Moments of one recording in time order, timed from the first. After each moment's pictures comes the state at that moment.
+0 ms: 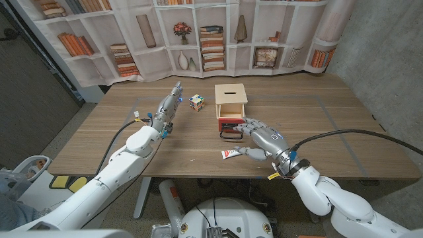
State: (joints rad) left arm 1.02 0.64 0.36 -1.64 -0.58 -0.18 0.11; left_hand 0.32 -0.05 0.09 0.10 0.31 -0.06 0.08 0.20 0.18 -0.09 0.02 0.20 0.18 -0.17 0.03 0.19 0.18 -0.17 -0.03 0.20 0.18; right arm -1.42 -0.93 -0.46 -2.20 -0.82 -0.14 -0.38; right_hand 0.65 -0.06 0.28 -0.15 0.33 0.44 -0.07 0.22 0.19 0.41 -0.02 0.24 0.18 0.12 0.02 0.17 0.17 0.13 0.03 0.18 0.18
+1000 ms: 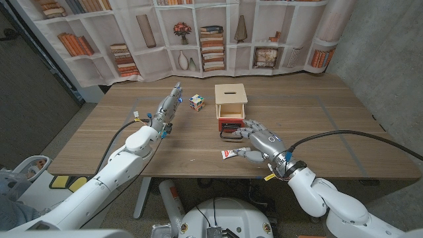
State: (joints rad) left arm 1.01 0.64 0.36 -1.63 -0.59 -0.17 0.10; left_hand 0.33 -0.05 0.08 0.10 0.31 -0.06 0.08 0.20 0.18 -0.09 0.02 0.20 0.18 -0.17 0.03 0.19 0.18 -0.17 -0.03 0.20 0.18; right arm -1.40 -0.92 -0.52 -2.20 -0.83 -0.21 -0.33; right_hand 0.65 -0.06 0.28 -0.14 0.34 0.49 -0.12 0.22 0.19 0.42 -0.04 0.23 0.18 0.08 0.04 0.17 0.17 0.04 0.14 0.18 0.18
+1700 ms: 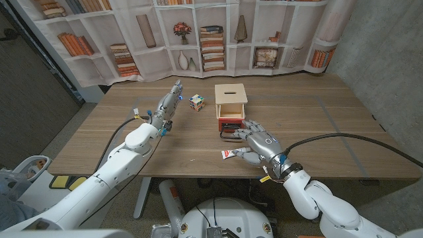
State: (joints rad) left arm 1.00 0.65 0.36 -1.64 -0.59 -0.16 0.10; left_hand 0.32 -0.04 0.08 0.10 0.31 -0.06 0.08 0.20 0.18 -0.09 0.02 0.20 0.18 -0.17 0.03 0.19 0.18 -0.17 -0.03 0.20 0.18; right arm -1.37 -0.88 -0.58 -2.18 -0.92 -0.29 -0.33; right_hand 0.67 -0.06 0.28 -0.15 0.34 0.50 -0.18 0.21 0.19 0.42 -0.15 0.22 0.18 0.10 0.05 0.18 0.17 0.03 0.15 0.19 0.18
